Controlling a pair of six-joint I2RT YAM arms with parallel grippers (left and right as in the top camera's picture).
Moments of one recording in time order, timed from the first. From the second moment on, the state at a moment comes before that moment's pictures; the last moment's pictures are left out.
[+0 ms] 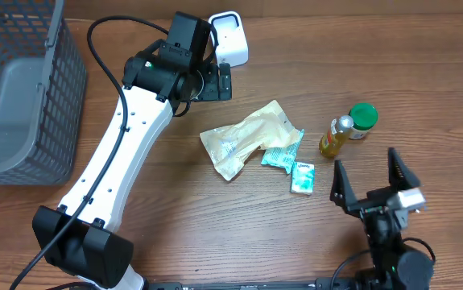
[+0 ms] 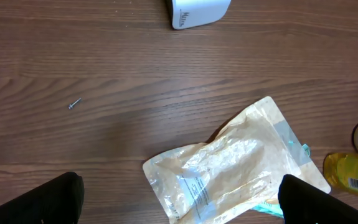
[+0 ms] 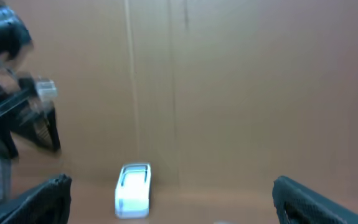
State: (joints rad) left arm -0.39 1.77 1.78 -1.04 -0.04 -0.41; right arm 0.14 0.01 0.02 0.29 -0.07 0.10
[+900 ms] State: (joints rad) left arm -0.39 1.77 1.78 -1.04 -0.04 -0.41; right arm 0.14 0.01 0.02 -0.01 -0.19 0.10
